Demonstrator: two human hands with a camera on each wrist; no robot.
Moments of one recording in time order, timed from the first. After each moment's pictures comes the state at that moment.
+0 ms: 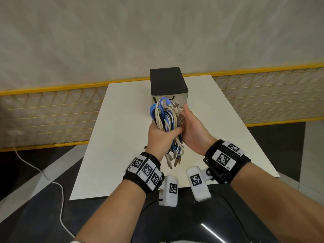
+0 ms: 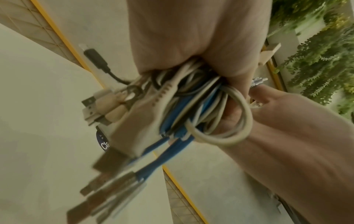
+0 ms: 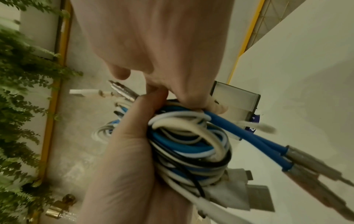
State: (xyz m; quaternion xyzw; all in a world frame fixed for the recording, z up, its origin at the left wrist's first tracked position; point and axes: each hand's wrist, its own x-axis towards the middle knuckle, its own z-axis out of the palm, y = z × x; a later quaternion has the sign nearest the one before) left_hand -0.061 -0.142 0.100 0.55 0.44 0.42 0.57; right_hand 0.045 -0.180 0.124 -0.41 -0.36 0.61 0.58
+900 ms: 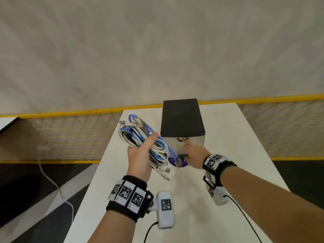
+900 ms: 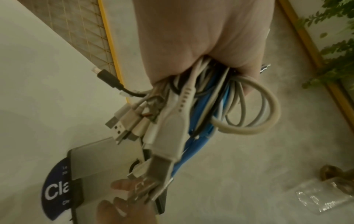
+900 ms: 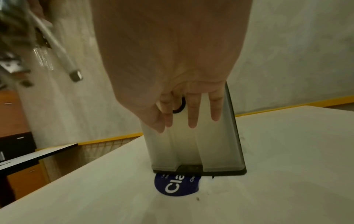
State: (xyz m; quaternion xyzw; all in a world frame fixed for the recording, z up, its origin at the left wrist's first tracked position) left_hand -0.034 -0.001 0.136 0.29 0.46 0.56 0.63; right_hand 0.162 0.028 0.039 -0.67 -0.73 0.16 0.01
